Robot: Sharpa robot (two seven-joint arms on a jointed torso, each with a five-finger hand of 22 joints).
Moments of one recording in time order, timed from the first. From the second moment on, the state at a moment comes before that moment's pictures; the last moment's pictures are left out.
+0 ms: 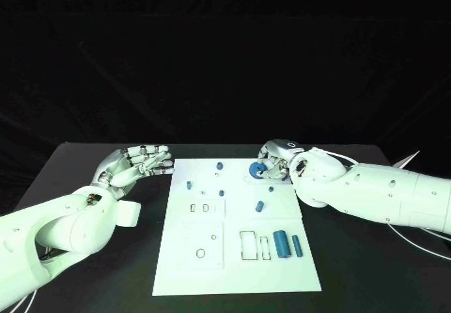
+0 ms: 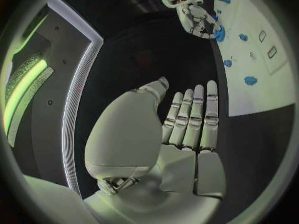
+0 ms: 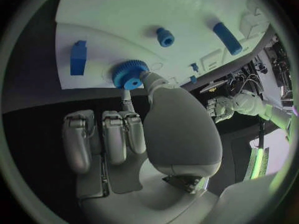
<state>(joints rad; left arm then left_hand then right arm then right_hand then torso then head) 1.20 -0.91 -0.01 1.62 -0.07 -0.37 0.41 1.48 -0.16 0.40 0.22 0.05 0.80 0.21 0.29 0.17 1.00 0.19 0.07 0.07 0.94 0.15 0.25 0.27 0.17 0.90 0.24 0.35 0.15 1.29 -0.83 -0.13 1.41 -1.55 -0.41 -0.35 1.37 -0.20 0.30 0.25 0.30 0.99 0.12 0.27 0.40 1.47 0.04 1.57 1.31 1.47 -0.02 1.56 1.31 0.01 1.47 0.08 1.57 1.31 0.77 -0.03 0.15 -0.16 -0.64</state>
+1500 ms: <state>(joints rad) 1.20 -0.91 -0.01 1.62 -0.07 -0.36 0.41 1.48 -0.16 0.40 0.22 0.05 0.80 0.21 0.29 0.17 1.00 0.19 0.07 0.07 0.94 0.15 0.25 0.27 0.17 0.90 0.24 0.35 0.15 1.29 -0.66 -0.13 1.47 -1.72 -0.51 -0.42 1.37 -0.21 0.33 0.26 0.32 0.99 0.12 0.26 0.40 1.46 0.04 1.57 1.31 1.46 -0.03 1.56 1.31 0.01 1.47 0.08 1.57 1.31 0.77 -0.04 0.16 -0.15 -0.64</state>
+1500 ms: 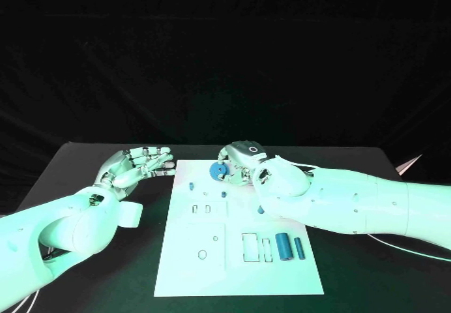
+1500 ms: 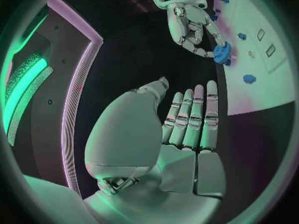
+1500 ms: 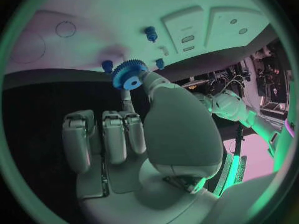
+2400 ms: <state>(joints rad) 1.20 -0.90 -0.01 1.61 -0.07 -0.36 0.41 1.48 -0.16 0.40 0.21 0.05 0.80 0.21 0.29 0.17 1.00 0.19 0.07 0.07 0.94 0.15 0.25 0.27 0.17 0.90 0.24 0.35 0.15 1.27 -0.61 -0.14 1.40 -1.74 -0.49 -0.43 1.36 -0.22 0.34 0.26 0.32 0.99 0.12 0.27 0.41 1.46 0.04 1.57 1.31 1.46 -0.03 1.56 1.31 0.01 1.47 0.08 1.57 1.31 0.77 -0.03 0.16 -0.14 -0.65</state>
